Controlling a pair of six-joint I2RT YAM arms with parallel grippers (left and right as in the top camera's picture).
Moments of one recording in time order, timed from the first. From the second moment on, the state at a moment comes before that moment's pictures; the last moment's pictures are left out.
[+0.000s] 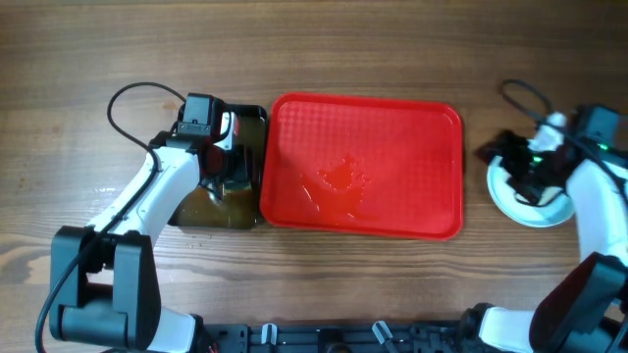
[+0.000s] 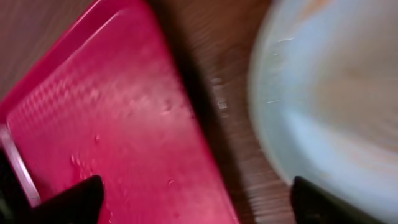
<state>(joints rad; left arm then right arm) -0.15 1.65 0.98 -0.62 0.14 -0.23 -0.39 1.52 1.01 -0.79 -0.41 0.20</state>
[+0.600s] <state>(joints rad) -0.16 1.31 0.98 -0.85 0.02 -0.42 0.14 1.10 1.06 -0.88 -0.12 0.17</state>
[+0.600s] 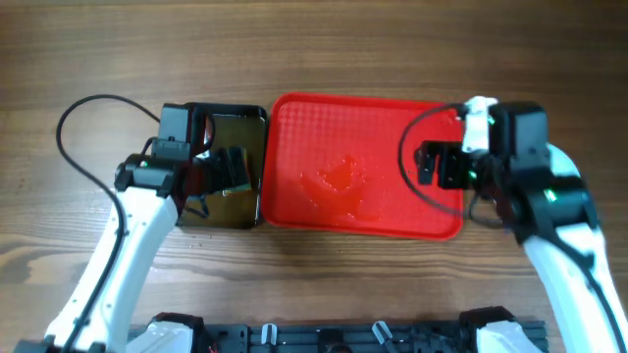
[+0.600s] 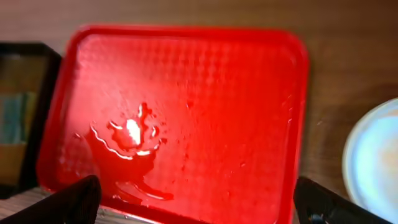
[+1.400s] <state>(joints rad) -0.44 0.76 0.98 -0.91 -0.17 -0.46 0.14 0.73 0.96 -1.00 -0.10 0.18</state>
